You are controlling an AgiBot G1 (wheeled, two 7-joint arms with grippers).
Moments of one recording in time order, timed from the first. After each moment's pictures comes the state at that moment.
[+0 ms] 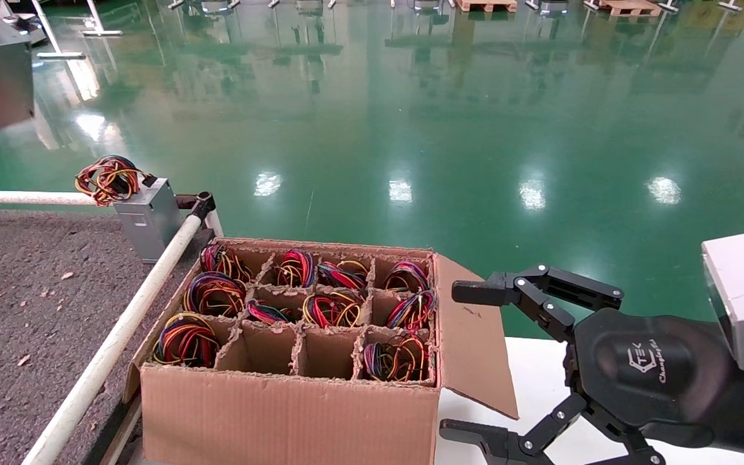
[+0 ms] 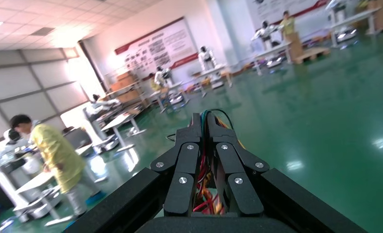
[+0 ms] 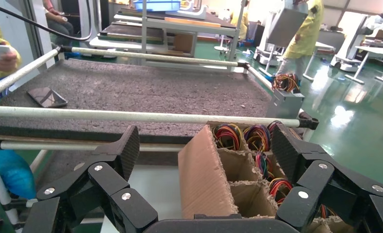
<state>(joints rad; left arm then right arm) -2.05 0.96 0.34 0.03 1.12 0.58 0.54 1.09 -0.58 -0.36 1.26 -0.67 -1.46 0.14</state>
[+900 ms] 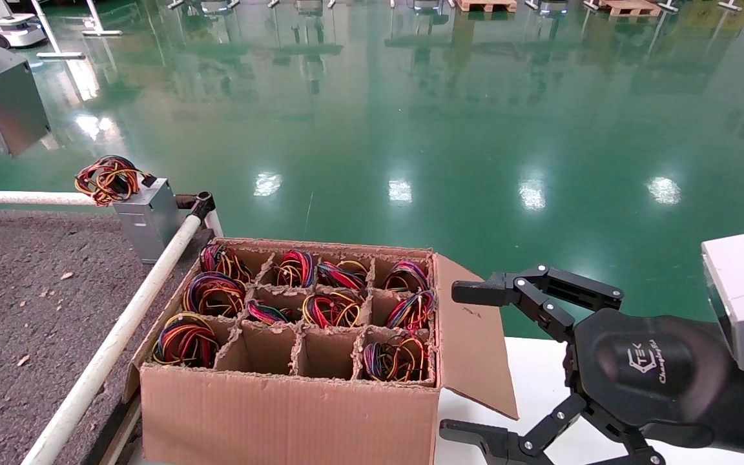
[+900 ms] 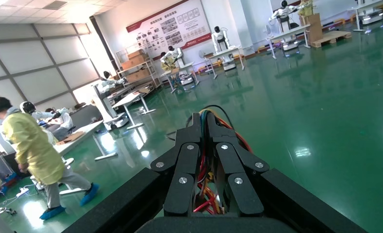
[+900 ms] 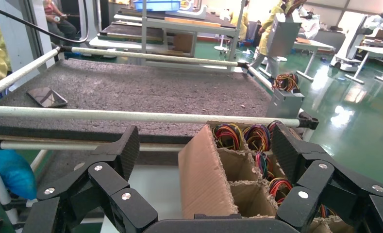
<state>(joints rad) -2.04 0.95 0.35 0.03 1.14 0.47 0.49 1.09 -0.58 -0.36 1.26 -0.67 -1.46 0.14</state>
